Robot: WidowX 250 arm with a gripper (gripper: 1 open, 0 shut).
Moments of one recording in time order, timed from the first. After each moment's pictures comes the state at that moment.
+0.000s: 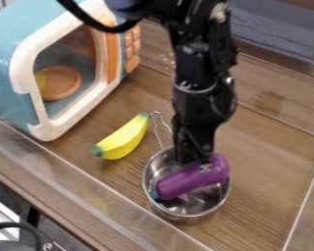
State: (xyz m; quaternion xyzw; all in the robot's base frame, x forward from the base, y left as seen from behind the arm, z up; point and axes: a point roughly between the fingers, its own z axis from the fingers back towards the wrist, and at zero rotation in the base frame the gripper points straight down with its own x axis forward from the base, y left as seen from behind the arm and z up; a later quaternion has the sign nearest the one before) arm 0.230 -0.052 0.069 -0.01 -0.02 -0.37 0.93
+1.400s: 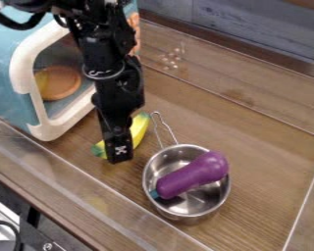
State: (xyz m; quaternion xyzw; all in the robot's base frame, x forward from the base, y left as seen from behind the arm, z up) arm 0.206 0.050 0.055 -0.02 -0.02 -0.34 0.94
